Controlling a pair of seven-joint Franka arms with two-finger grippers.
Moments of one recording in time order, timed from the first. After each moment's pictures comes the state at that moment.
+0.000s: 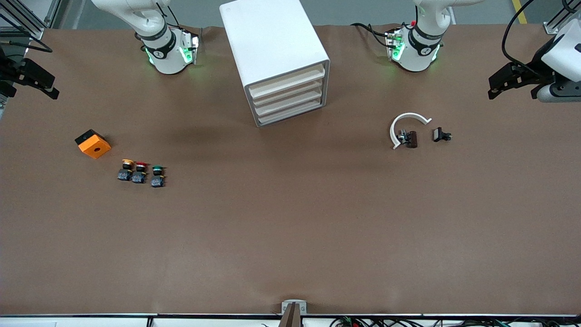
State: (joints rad) left arm 0.06 -0.12 -0.13 -1.64 0.01 1.47 -0.06; right arm 0.07 -0.15 -0.09 -1.62 -0.04 1.49 0.03
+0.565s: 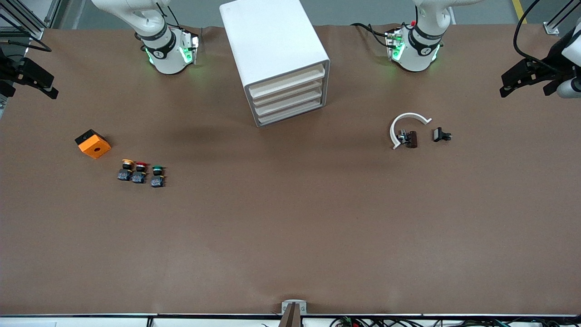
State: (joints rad) left arm 0.08 -0.12 -0.12 -1.61 0.01 1.46 -0.06; right arm 0.07 -0.15 -0.09 -1.62 -0.04 1.49 0.03
